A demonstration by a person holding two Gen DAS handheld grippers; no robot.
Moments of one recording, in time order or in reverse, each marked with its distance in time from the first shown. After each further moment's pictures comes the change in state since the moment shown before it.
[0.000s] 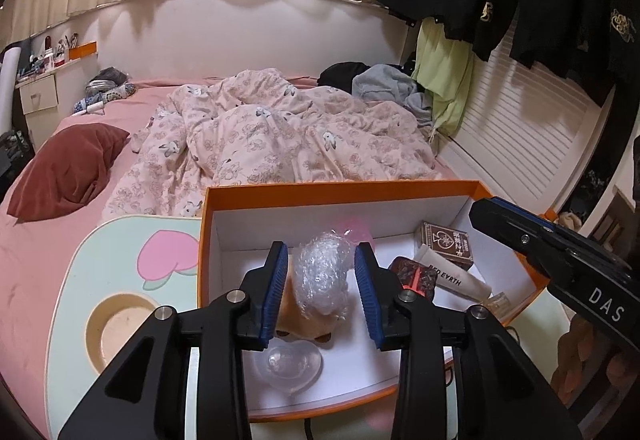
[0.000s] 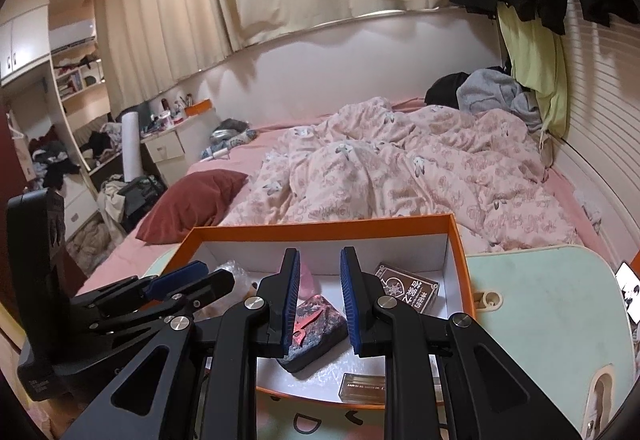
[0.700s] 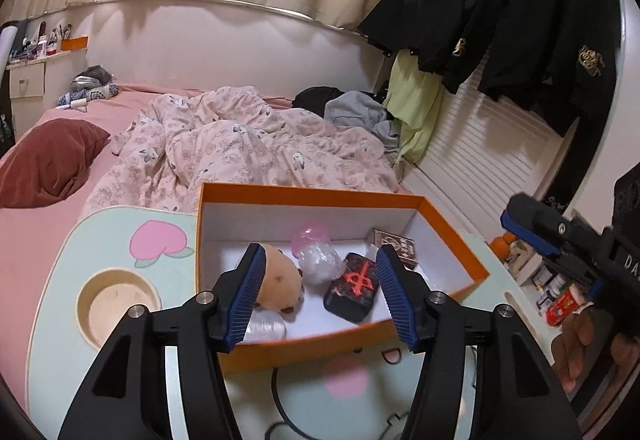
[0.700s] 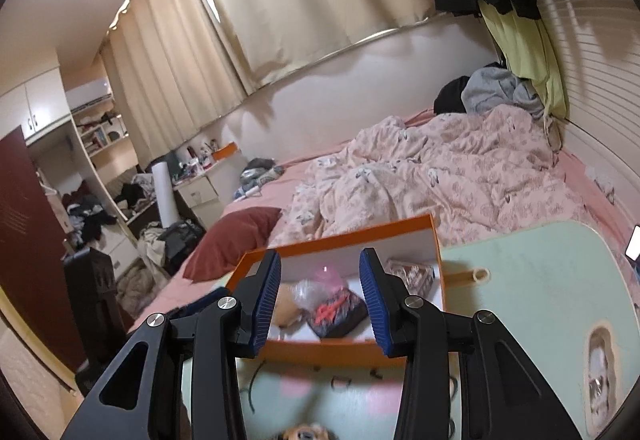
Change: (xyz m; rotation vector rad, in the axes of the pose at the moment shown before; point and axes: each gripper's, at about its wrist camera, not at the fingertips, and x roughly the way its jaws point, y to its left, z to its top) left arm -0.049 0.001 -0.013 -0.061 -0.076 -0.140; right arm -0.082 -0.015 -0.003 0.134 -0.089 0.126
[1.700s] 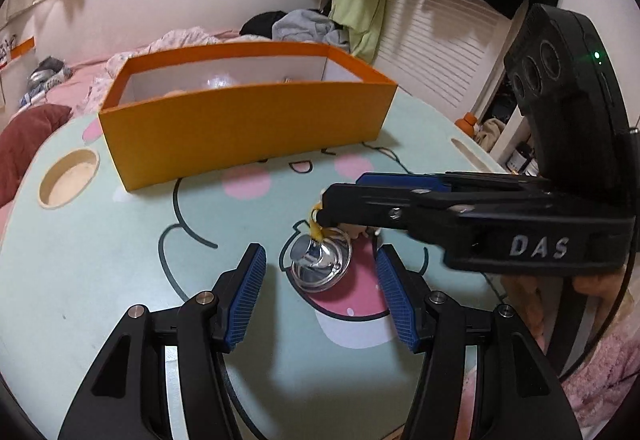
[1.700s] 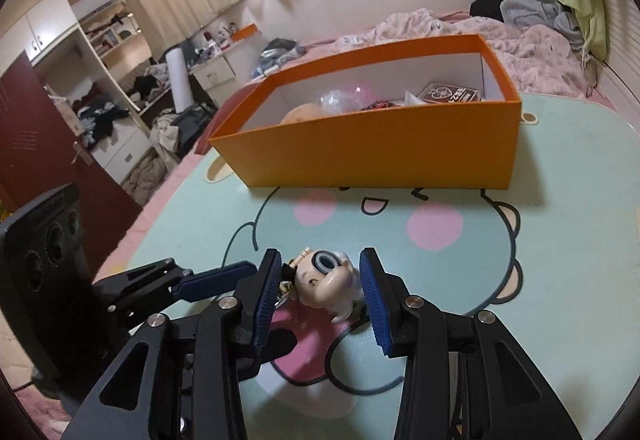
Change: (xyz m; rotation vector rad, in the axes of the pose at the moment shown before) left arm -0.023 -0.062 -0.098 0.188 0.297 -0.064; right arm 0.025 0.003 -0.095 -0.081 0.408 0.065
